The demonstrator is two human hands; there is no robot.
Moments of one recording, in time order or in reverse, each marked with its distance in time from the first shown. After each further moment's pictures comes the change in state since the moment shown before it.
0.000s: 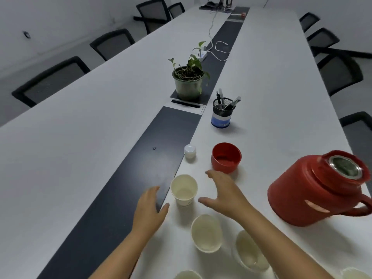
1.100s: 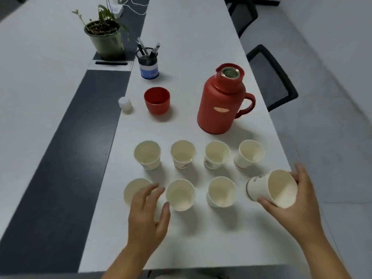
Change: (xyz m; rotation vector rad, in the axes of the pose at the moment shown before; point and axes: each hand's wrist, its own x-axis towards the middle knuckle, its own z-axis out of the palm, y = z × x) left_hand -0.211 0.059 0.012 -0.201 0.114 0.720; right_hand -0.336 0.069 -0.010 0.134 0.751 0.548
